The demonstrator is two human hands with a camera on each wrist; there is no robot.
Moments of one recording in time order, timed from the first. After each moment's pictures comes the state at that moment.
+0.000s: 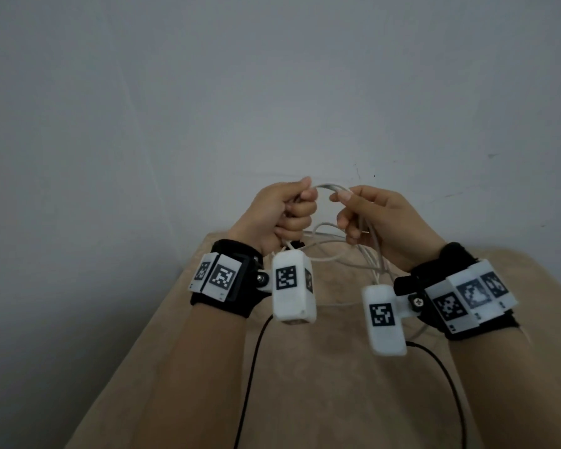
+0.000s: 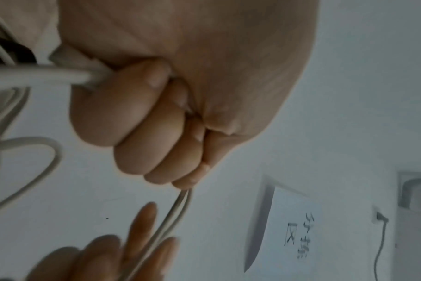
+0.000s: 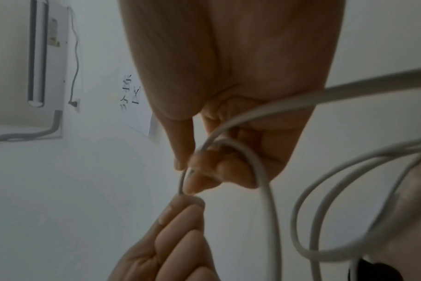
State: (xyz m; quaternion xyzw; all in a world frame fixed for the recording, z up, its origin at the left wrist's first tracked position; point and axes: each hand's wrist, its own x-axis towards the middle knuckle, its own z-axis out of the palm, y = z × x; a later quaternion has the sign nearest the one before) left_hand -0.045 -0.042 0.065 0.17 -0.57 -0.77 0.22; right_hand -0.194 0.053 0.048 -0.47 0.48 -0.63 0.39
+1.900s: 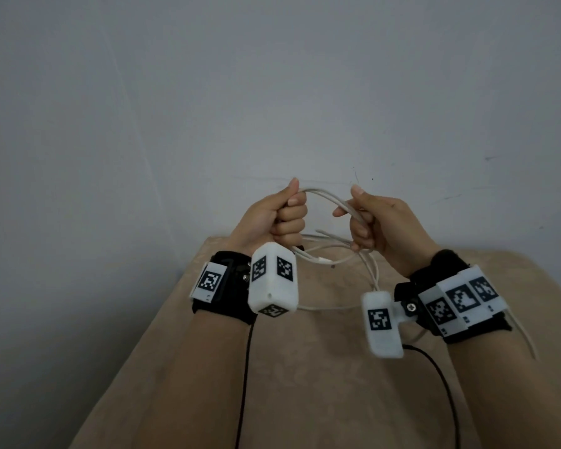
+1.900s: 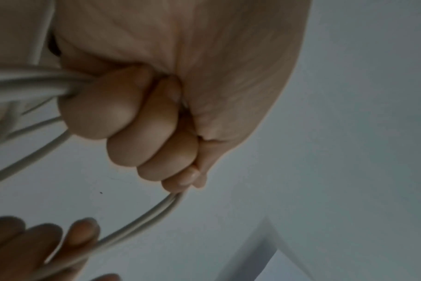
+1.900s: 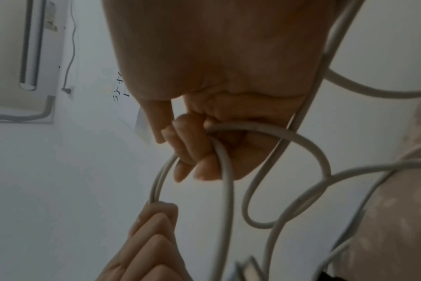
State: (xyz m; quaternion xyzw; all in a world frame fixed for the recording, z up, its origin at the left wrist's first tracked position) left_hand -0.045 -0.052 0.049 0.13 -0.49 -0.83 0.24; right_hand -0.202 0.053 0.044 -0.46 0.50 -0.63 0.38
